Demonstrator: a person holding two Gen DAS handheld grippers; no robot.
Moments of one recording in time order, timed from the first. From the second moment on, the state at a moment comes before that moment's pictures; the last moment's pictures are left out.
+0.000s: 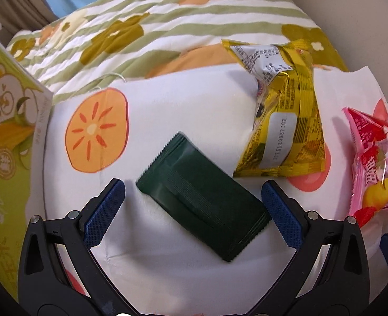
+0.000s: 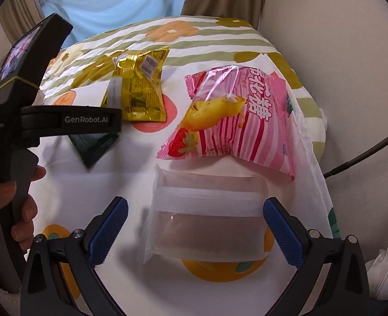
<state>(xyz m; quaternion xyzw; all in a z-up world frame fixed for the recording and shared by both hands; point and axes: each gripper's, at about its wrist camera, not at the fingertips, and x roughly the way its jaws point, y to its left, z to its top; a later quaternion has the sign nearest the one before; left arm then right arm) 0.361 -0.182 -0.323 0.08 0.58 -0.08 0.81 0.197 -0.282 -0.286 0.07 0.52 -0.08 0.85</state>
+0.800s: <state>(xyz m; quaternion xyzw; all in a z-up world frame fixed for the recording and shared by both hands) 0.361 -0.145 -0.315 0.06 0.58 -0.10 0.81 0.195 -0.275 -0.298 0.07 0.53 -0.10 0.84</state>
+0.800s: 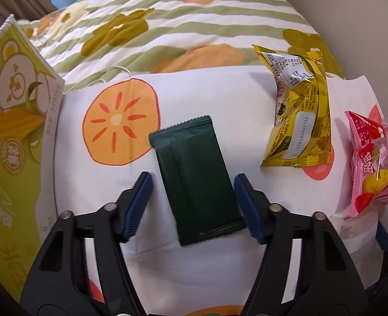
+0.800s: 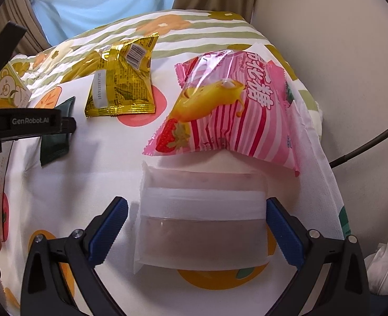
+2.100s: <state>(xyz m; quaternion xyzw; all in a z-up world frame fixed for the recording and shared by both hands) 0.295 -0.109 -0.162 -0.03 0.48 -0.13 0.87 0.180 -0.260 -0.223 0.04 0.46 0.00 0.89</state>
